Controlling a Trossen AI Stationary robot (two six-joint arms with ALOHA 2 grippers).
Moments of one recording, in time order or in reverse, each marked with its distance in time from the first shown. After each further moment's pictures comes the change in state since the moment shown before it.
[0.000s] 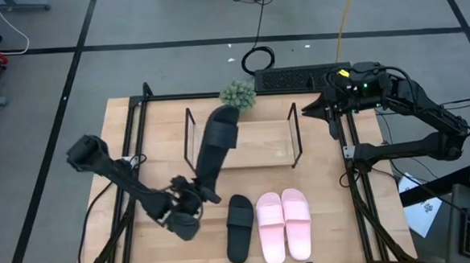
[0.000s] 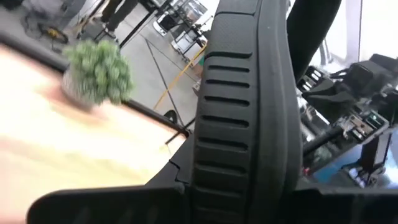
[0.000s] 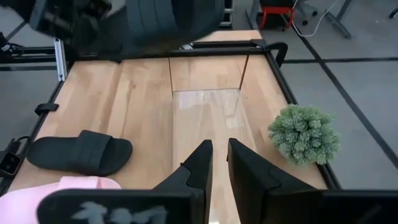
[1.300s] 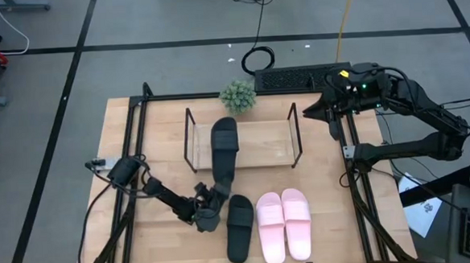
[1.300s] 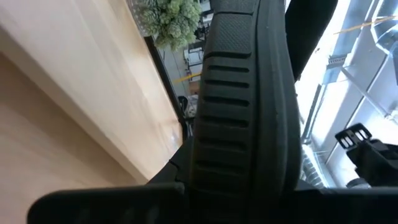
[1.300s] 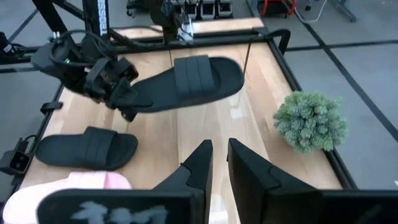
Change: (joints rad) left arm 0.112 0.427 -0.069 0.751 -0.002 -0.262; right arm 0.000 -0.001 -0.001 -0.038 0.000 0.038
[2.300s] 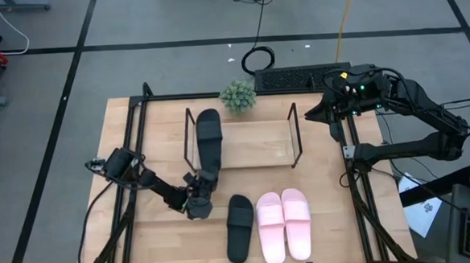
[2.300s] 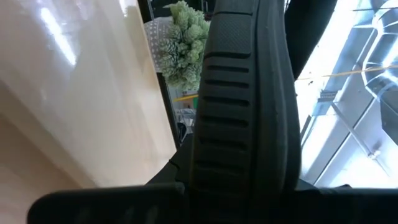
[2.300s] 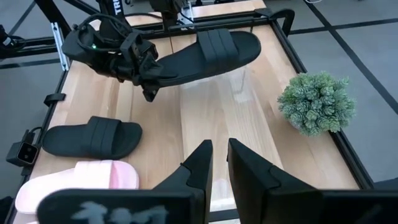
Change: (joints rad) left arm 0.053 -0.092 -0.233 0.001 -0.007 -0.269; right arm 0.000 0.000 0.000 -0.055 0.000 0.026
